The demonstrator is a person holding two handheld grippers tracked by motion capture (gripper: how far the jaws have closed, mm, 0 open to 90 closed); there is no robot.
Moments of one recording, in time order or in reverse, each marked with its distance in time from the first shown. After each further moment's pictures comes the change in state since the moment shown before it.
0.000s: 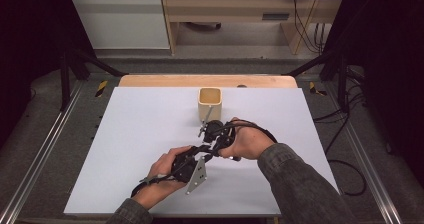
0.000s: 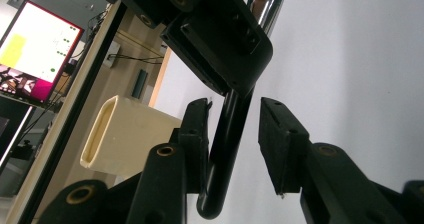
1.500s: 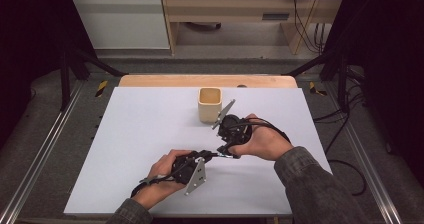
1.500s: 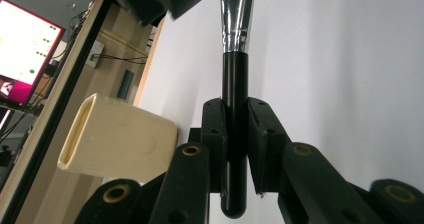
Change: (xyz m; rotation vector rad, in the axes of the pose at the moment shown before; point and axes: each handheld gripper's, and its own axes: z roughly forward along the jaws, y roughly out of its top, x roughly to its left) left arm -0.007 -0.005 0.004 -0.031 -0.057 -0.037; right arm -0.008 -0.030 -0.025 -0.156 -0.044 0.092
